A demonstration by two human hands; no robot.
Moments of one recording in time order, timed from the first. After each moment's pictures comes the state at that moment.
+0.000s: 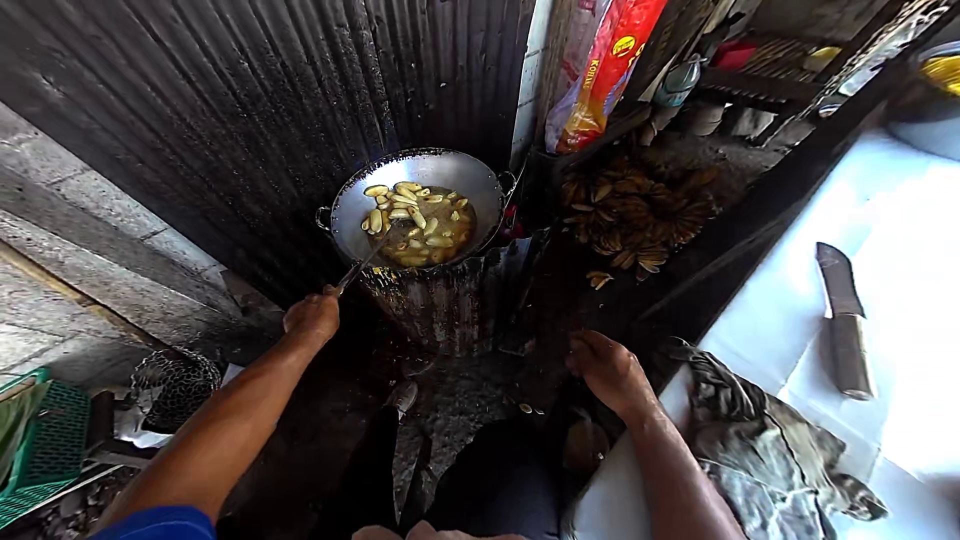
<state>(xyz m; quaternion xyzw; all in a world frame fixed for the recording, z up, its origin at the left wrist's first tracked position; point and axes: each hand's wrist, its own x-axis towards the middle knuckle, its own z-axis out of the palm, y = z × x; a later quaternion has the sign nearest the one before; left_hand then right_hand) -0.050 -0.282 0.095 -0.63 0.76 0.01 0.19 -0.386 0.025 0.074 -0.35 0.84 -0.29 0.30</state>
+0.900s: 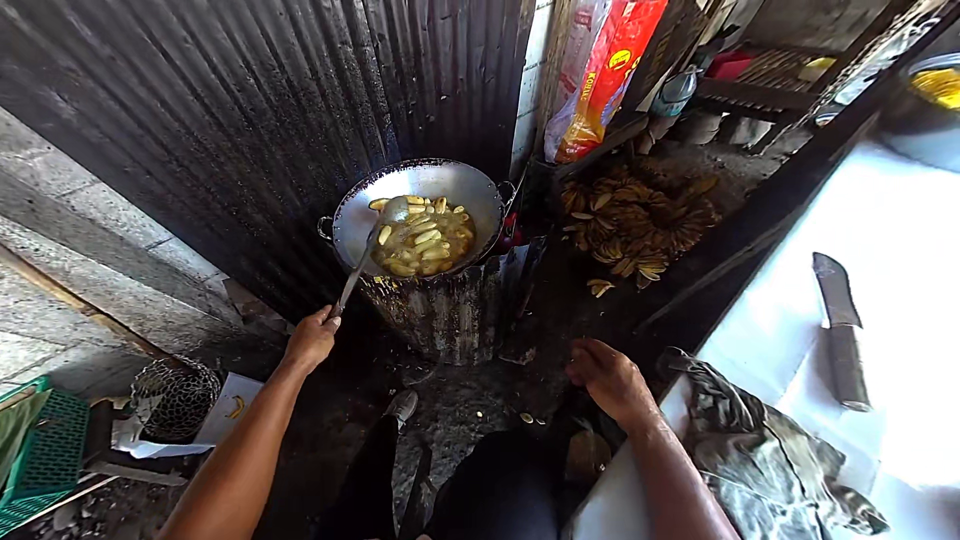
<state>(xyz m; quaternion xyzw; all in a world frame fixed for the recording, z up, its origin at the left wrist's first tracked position) -0.019 -0.273 0.081 -0.66 0.68 0.31 -0.07 -0.391 0.026 0.069 -0.33 0.83 -0.33 0.31</state>
